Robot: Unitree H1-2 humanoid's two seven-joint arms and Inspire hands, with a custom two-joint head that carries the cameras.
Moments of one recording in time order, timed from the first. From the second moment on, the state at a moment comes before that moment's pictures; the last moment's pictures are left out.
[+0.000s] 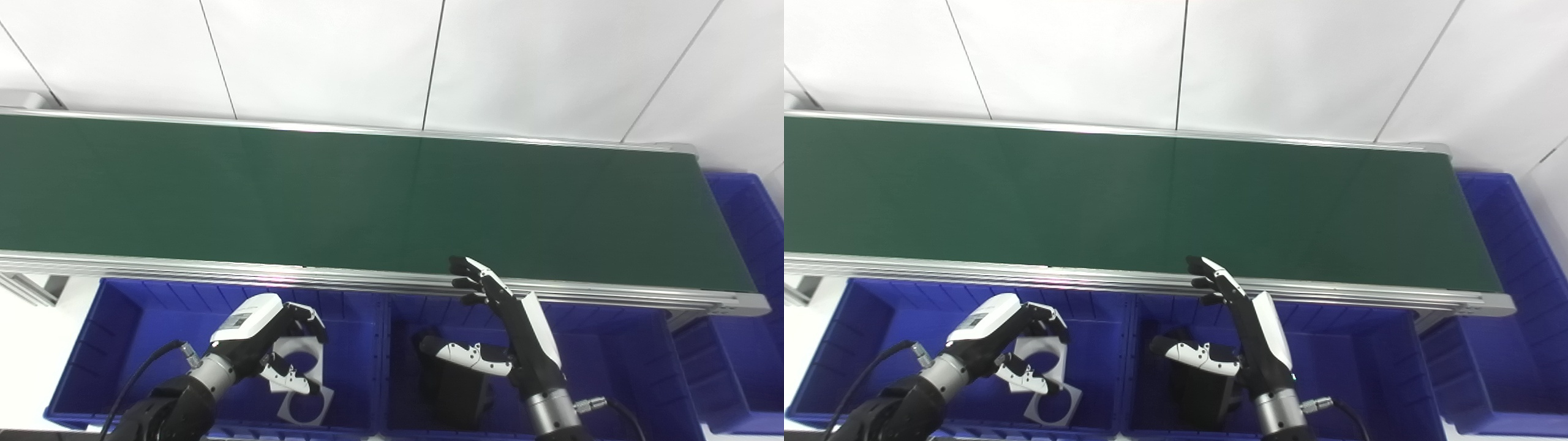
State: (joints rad) left arm 0.14 0.36 -0.34 -0.13 0.69 -0.01 -0.32; right arm 0.32 -0.07 0.23 -0.29 -0.40 -0.04 0.05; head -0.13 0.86
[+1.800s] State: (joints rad) left arm 0.18 0.20 -0.13 0.06 0.05 -0.33 -0.29; right arm 0.33 -0.09 0.27 -0.33 -0.50 0.17 0.11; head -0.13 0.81
